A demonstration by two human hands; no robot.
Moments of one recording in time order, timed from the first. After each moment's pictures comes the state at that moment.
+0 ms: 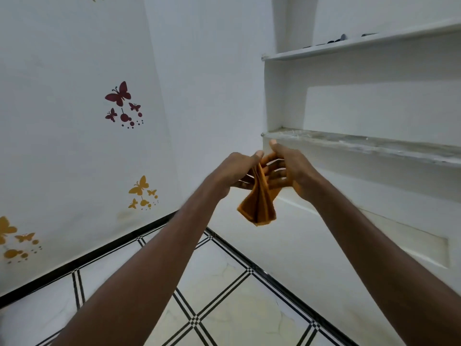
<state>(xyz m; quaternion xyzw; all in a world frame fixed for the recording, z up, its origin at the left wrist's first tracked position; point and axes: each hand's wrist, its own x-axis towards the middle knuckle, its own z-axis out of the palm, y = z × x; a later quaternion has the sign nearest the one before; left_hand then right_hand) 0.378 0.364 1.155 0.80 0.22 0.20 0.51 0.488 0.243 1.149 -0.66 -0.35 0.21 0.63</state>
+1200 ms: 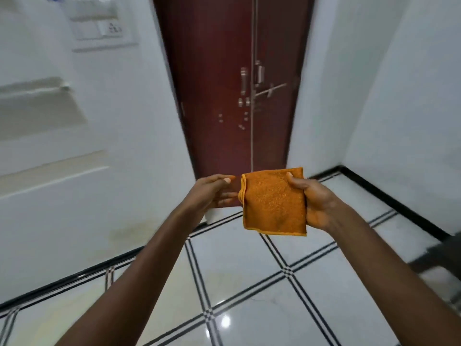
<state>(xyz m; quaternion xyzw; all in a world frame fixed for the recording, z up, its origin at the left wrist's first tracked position) 0.342 -0.323 0.961 0.72 -0.12 -0.26 0.63 0.214 -0.538 0.976 -0.54 0.30 0.02 0.79</state>
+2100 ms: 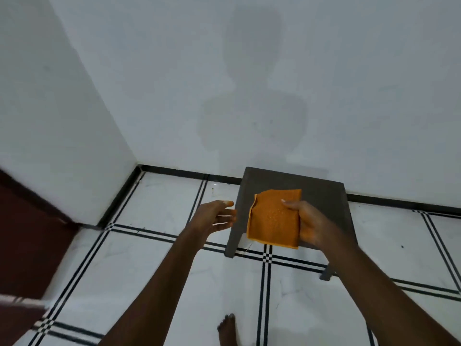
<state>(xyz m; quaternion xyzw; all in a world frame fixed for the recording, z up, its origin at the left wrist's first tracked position) 0.148 -1.147 0.772 0.60 -0.31 -0.62 0.40 -0.105 -1.190 0.803 -0.25 0.61 -0.26 0.71</state>
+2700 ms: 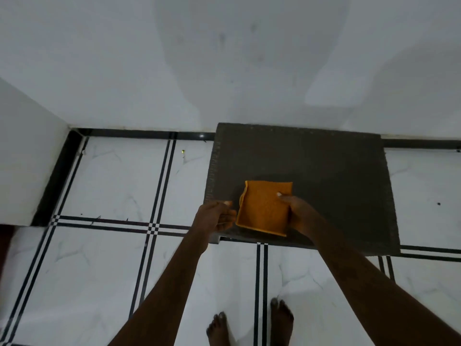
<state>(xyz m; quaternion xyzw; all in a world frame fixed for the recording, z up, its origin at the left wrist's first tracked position) 0.063 -1.419 0.444 0.70 -0.19 -0.63 0.28 -0.170 -1.466 0.421 -0.15 0.70 -0.18 0.67</state>
